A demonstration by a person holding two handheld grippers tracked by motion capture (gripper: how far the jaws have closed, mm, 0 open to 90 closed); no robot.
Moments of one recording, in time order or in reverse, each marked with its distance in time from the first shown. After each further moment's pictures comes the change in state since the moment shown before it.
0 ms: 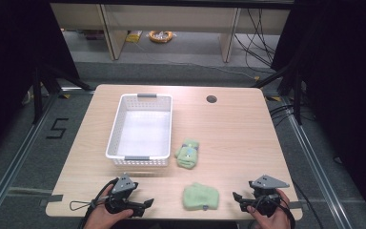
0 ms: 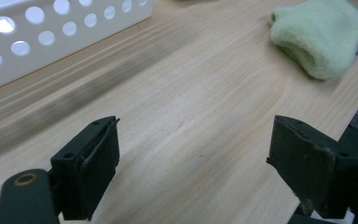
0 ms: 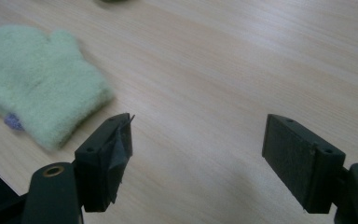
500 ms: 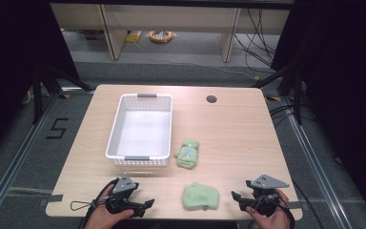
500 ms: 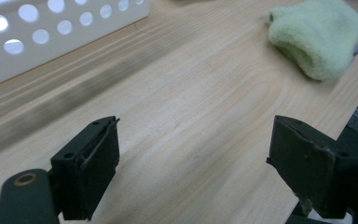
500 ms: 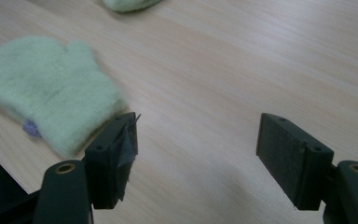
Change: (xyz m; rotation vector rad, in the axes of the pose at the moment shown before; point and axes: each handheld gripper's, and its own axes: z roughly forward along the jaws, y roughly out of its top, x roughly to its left) left arm -0.002 0.000 0.002 -0.004 -0.005 -0.008; right arm 0.004 0.004 -0.001 -0.024 0.039 0.006
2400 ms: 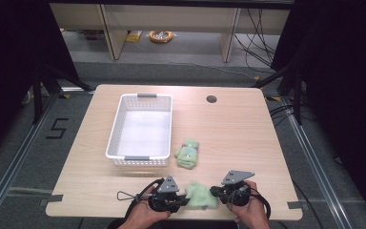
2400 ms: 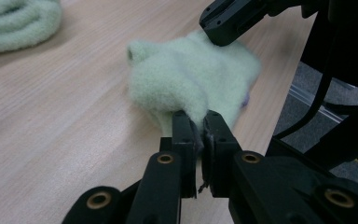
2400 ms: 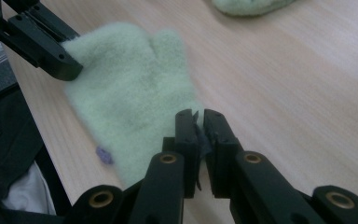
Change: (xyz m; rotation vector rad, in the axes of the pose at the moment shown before) left arm -0.072 0.045 0.068 0.026 -0.225 0.083; right arm 0.035 0.030 0.051 0.079 0.224 -0.192
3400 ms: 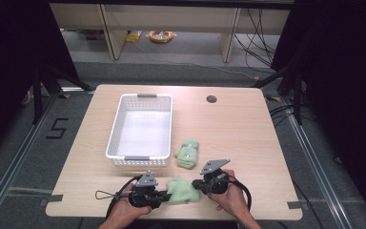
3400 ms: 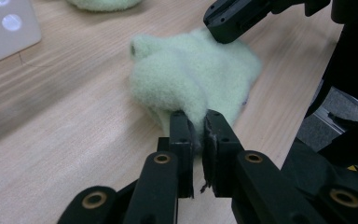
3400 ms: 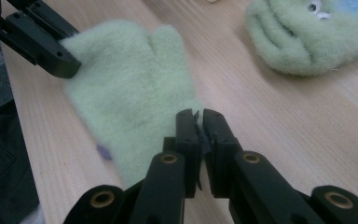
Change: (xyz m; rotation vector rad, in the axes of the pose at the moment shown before) left arm 0.033 -0.020 -0.036 0.012 0.052 -0.091; right arm 0.008 0.045 0.043 0.058 0.079 -0.038
